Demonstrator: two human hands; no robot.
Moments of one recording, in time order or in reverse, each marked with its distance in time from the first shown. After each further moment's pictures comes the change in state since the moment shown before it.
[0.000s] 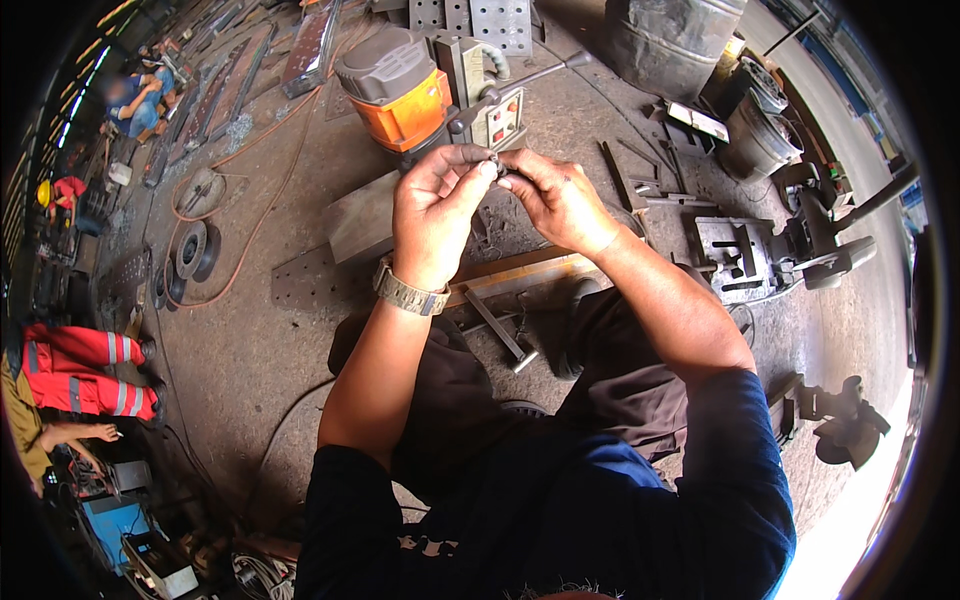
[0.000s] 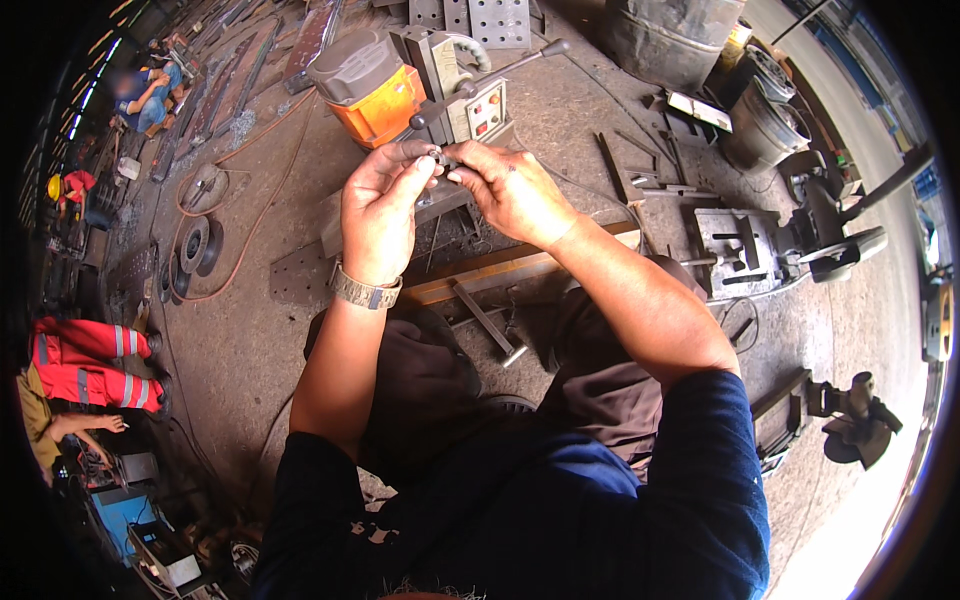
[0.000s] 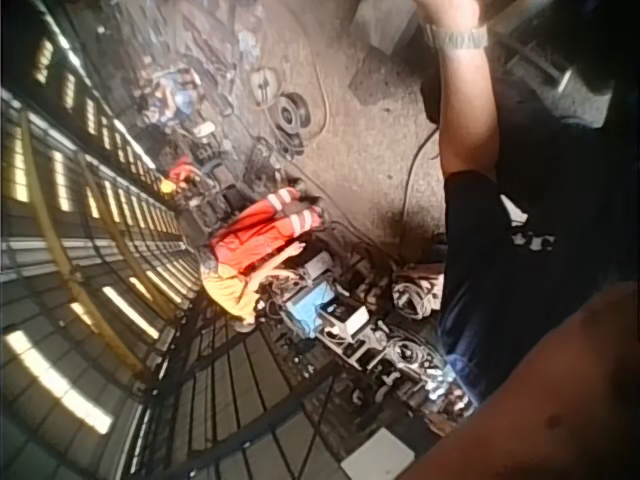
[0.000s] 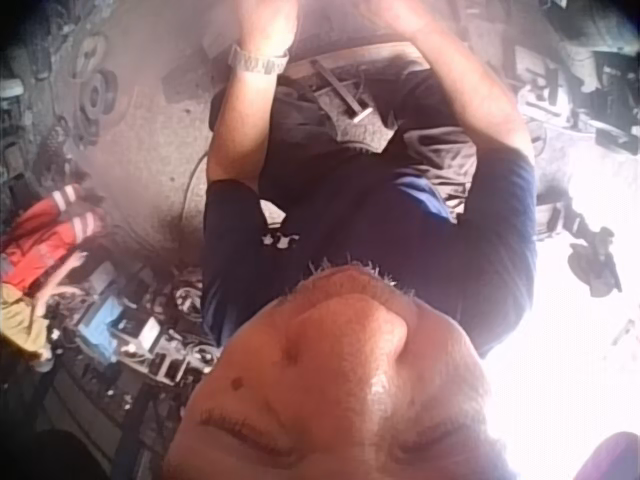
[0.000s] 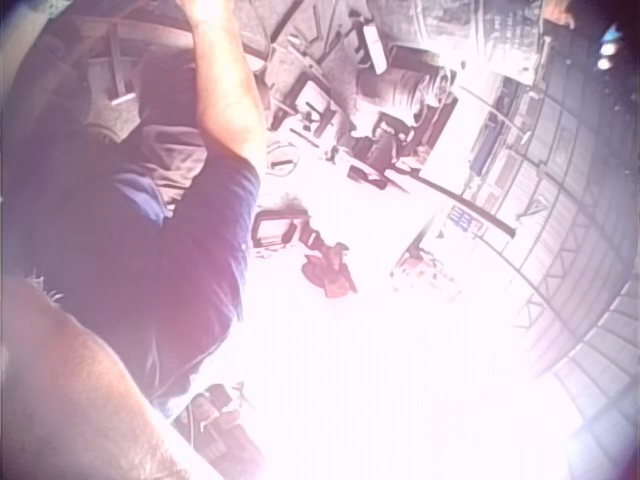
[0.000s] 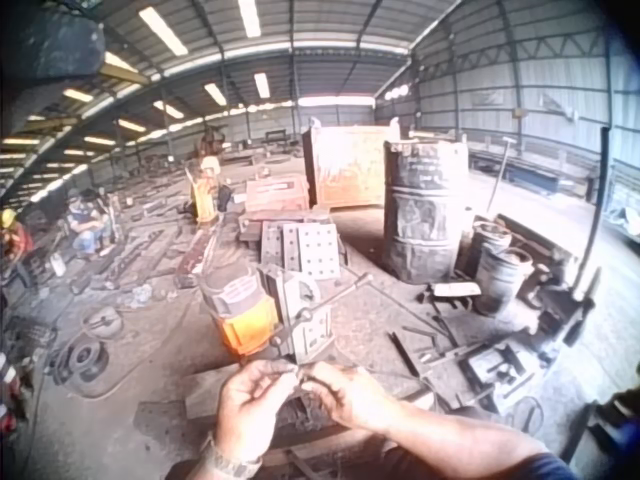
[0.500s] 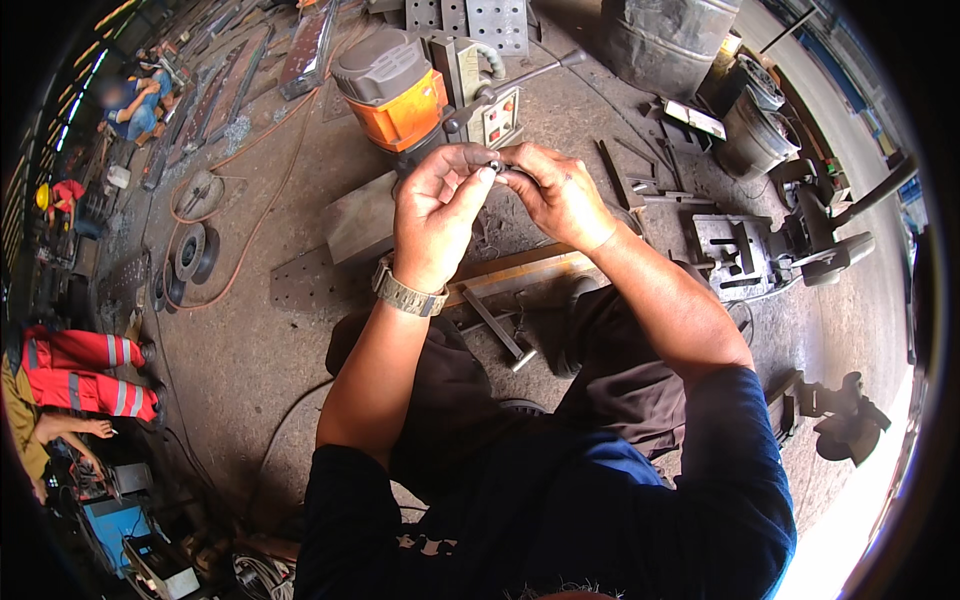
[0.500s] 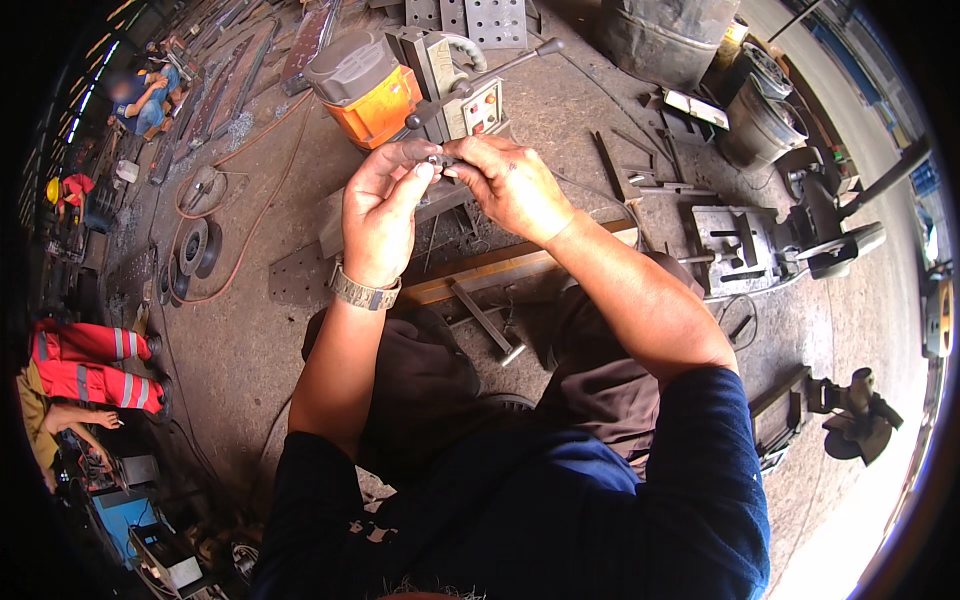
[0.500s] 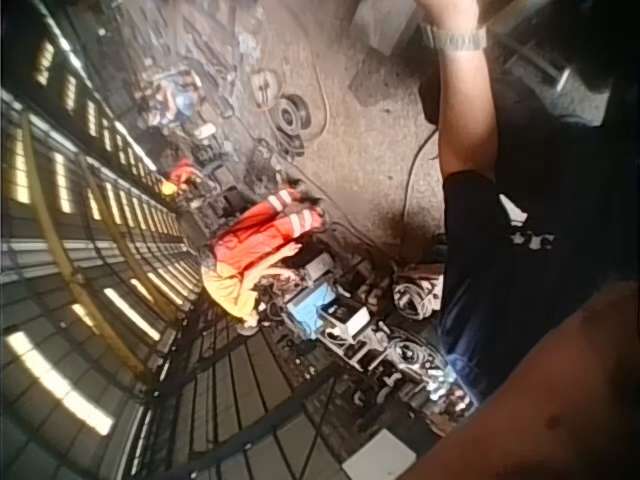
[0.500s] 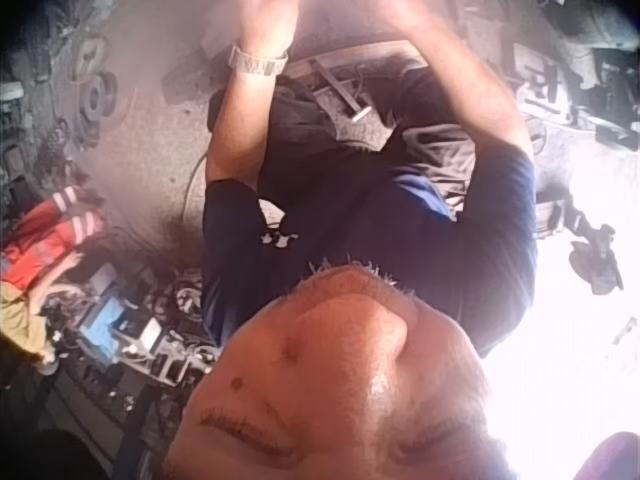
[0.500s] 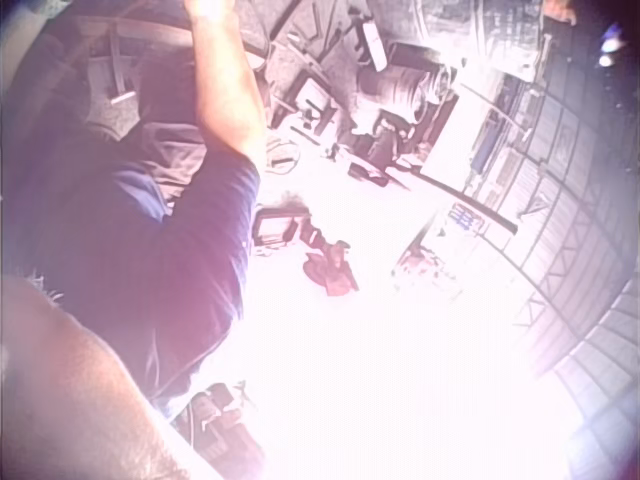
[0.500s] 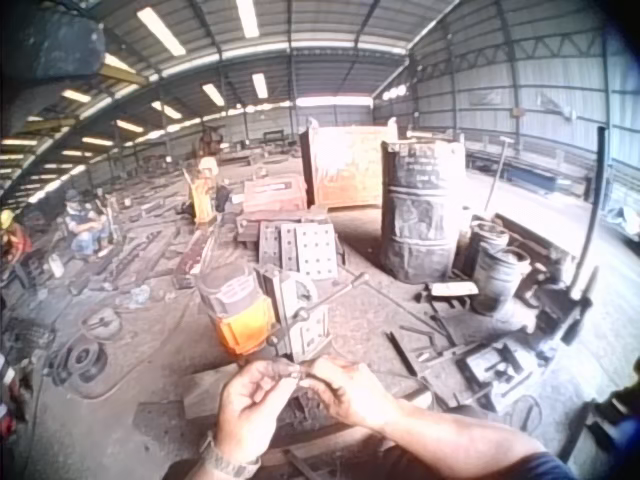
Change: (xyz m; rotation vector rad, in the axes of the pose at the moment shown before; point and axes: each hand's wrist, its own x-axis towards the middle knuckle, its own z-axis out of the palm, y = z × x) left_hand -0.003 0.000 0.004 0.018 -0.075 0.063; right_hand 0.001 0.003 -0.001 -0.073 0.101 -0.102
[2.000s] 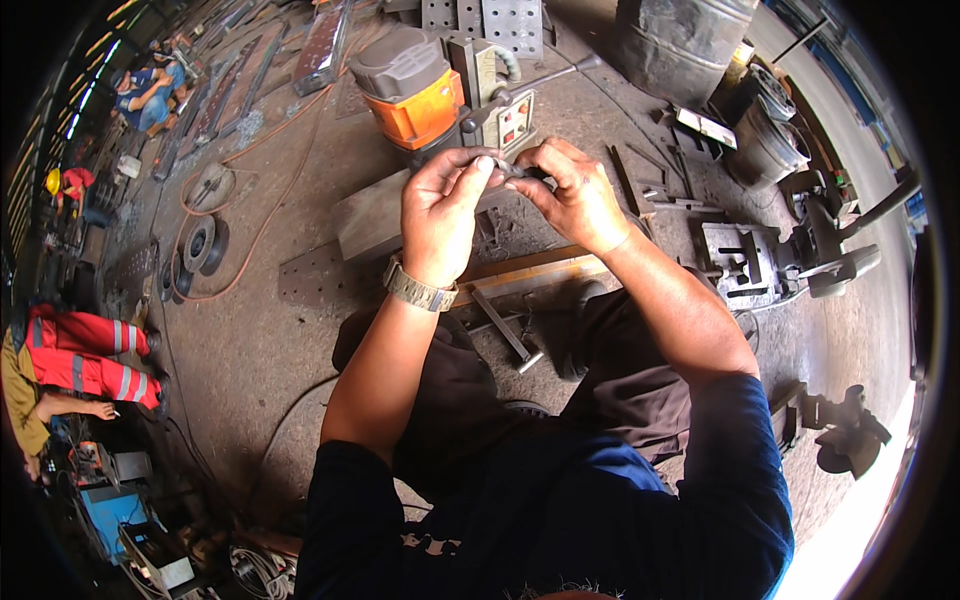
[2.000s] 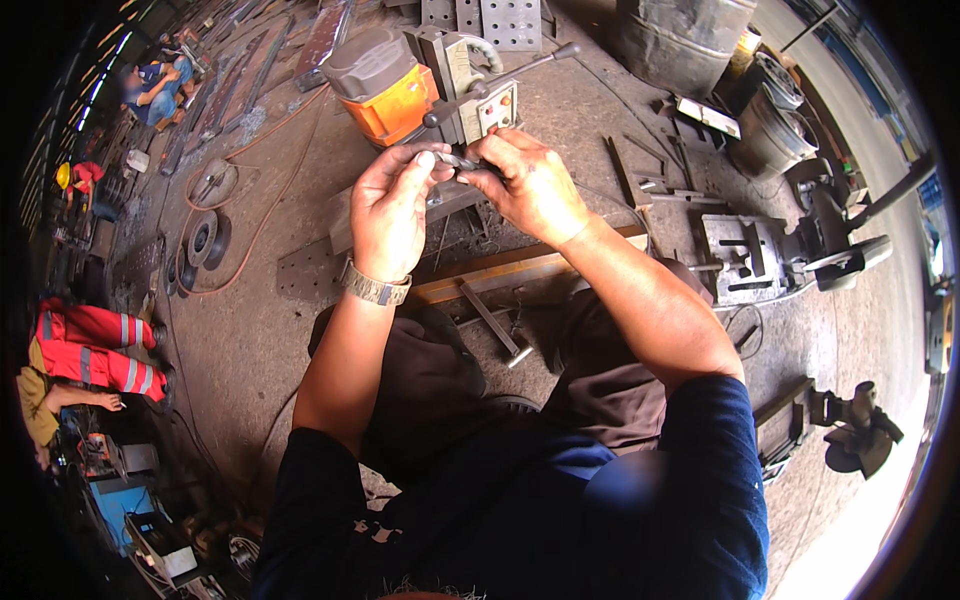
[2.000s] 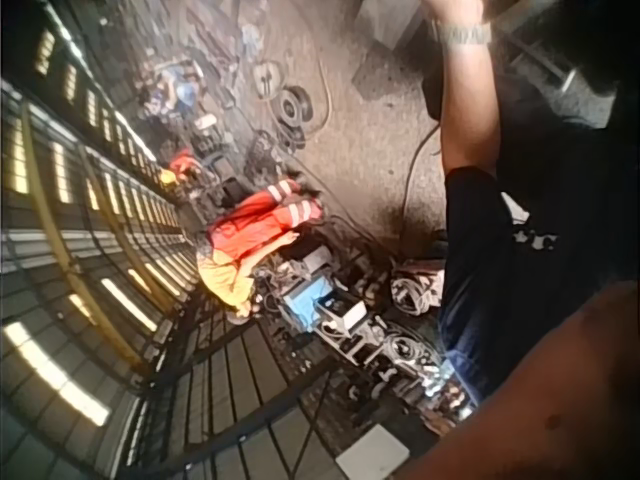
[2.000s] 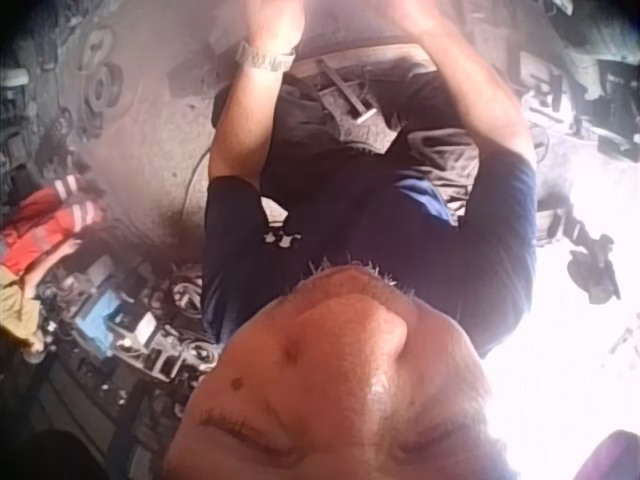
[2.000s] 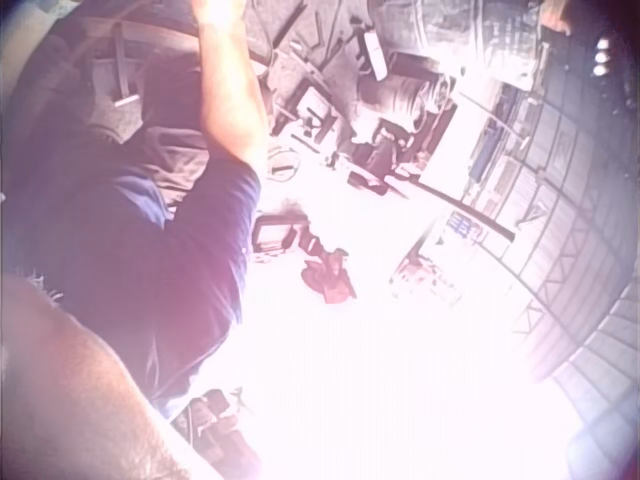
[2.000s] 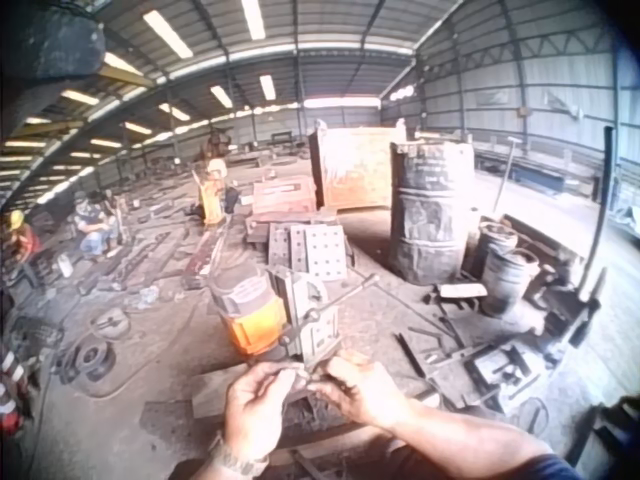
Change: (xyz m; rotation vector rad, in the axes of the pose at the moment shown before) left_hand -0.003 -0.004 0.003 -0.024 0.178 -0.068; right_hand -0.003 0.005 -0.011 -0.011 0.031 -0.027
